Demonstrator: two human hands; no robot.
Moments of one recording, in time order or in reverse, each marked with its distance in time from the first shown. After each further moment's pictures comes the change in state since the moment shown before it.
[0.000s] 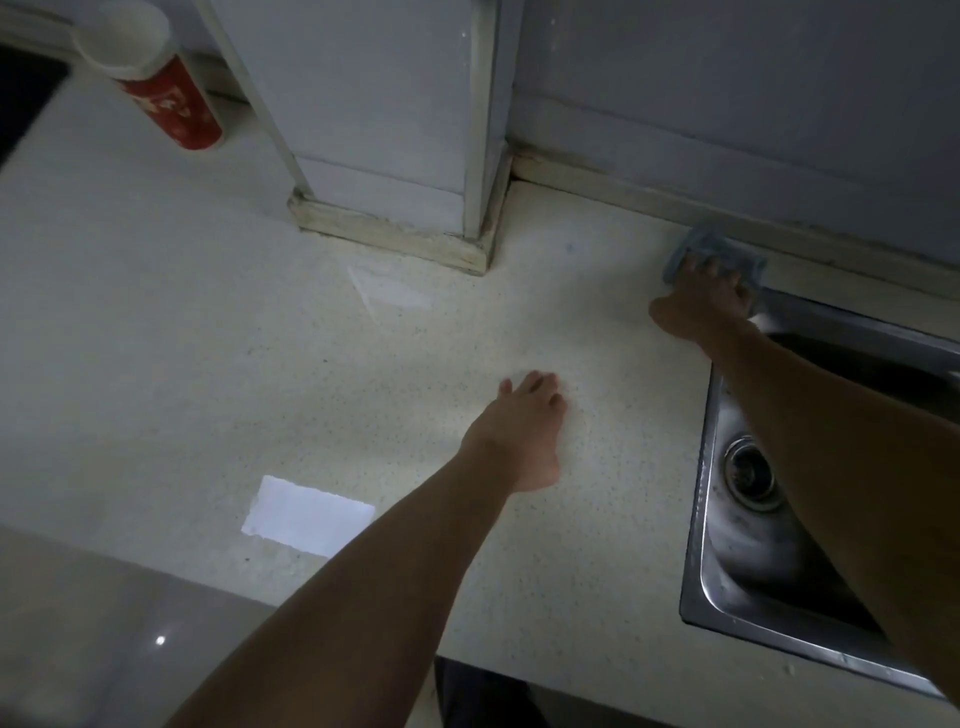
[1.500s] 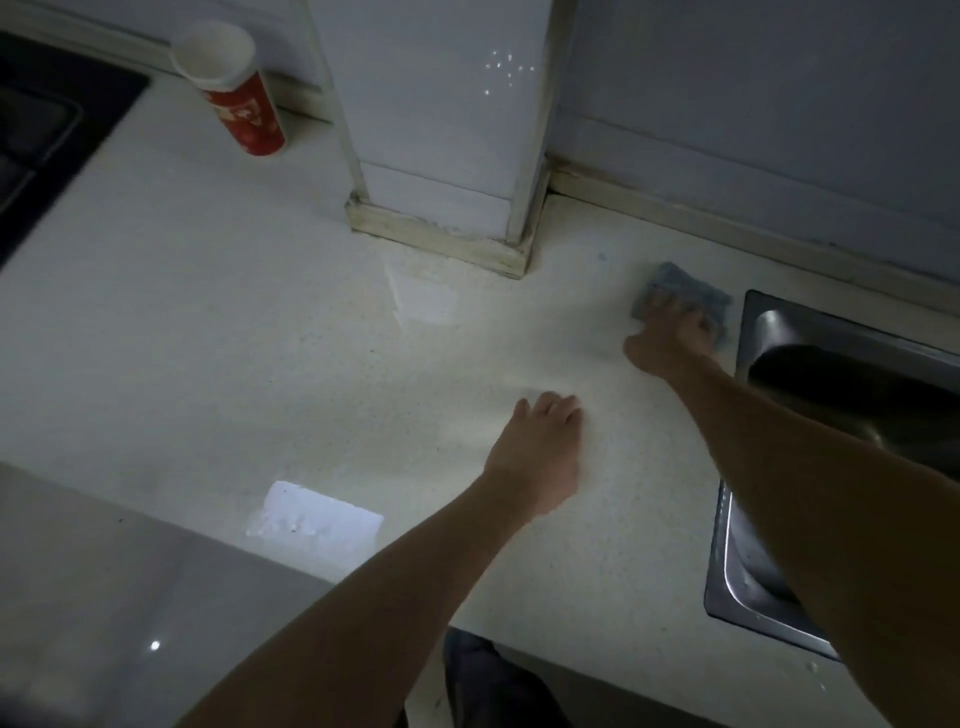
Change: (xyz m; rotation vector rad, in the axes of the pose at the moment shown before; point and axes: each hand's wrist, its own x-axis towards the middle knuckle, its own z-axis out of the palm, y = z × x) left_hand -0.038 -0.001 0.025 -0.028 0.183 -0.018; right_hand -0.066 -0.056 0.014 0.016 0.007 -0.107
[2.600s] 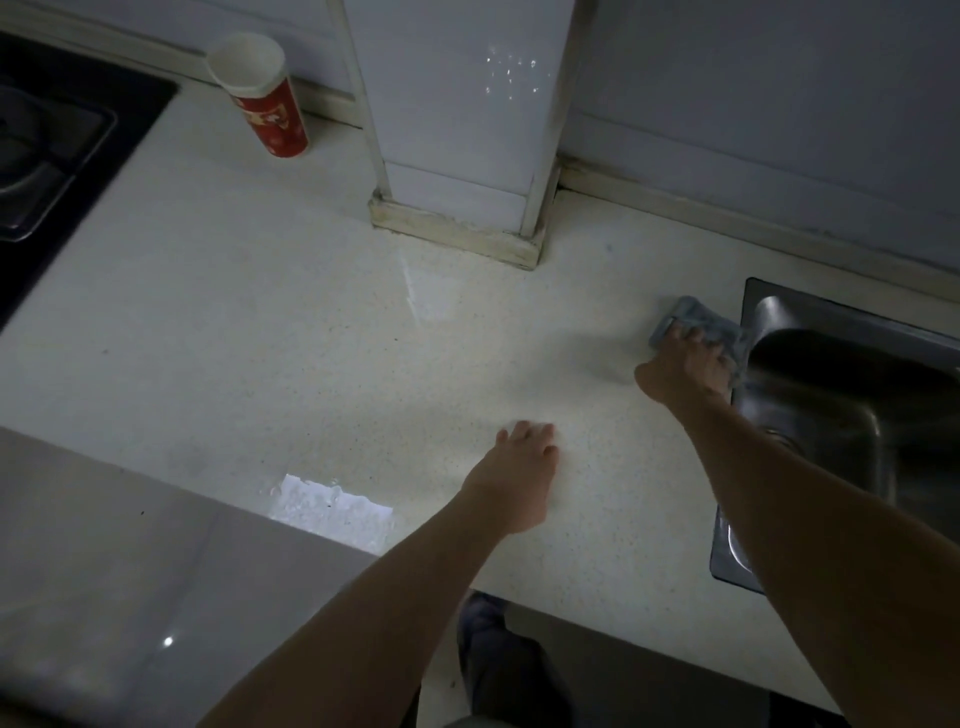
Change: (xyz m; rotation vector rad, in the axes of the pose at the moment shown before) left_hand -0.057 -0.017 0.014 0.027 -0.191 0.015; right_hand -0.060 0.001 0.013 -0.001 -0.008 0.153
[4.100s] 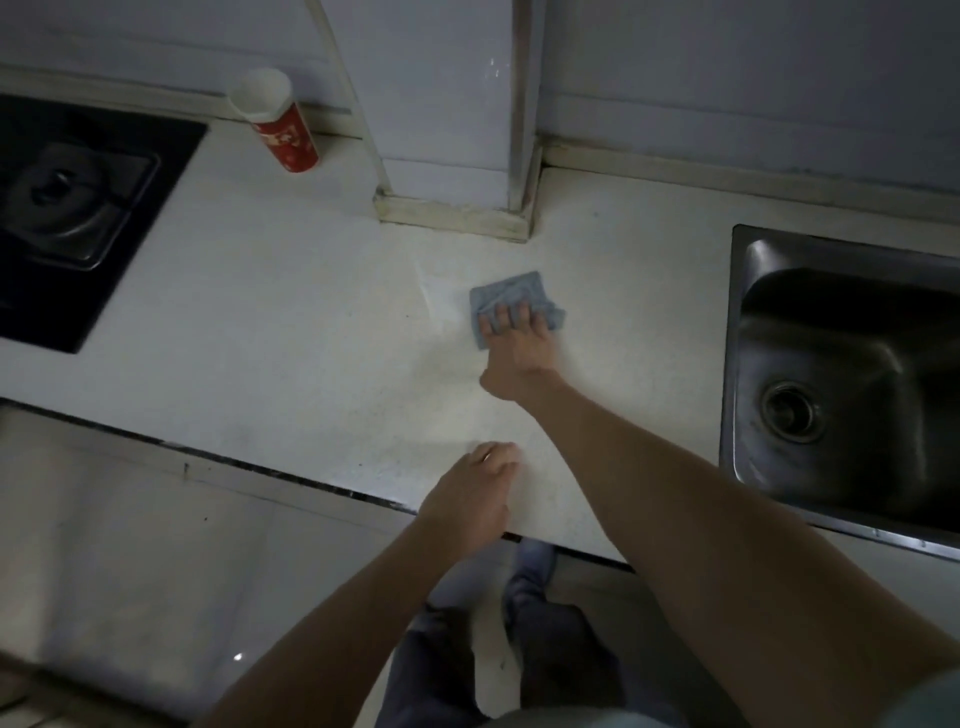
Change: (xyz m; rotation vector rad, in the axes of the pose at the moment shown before) left_hand -0.088 -0.003 0.047 -0.064 0.113 -0.055; right_hand -0.095 -0.125 0.037 -0.118 -0.045 -0.609
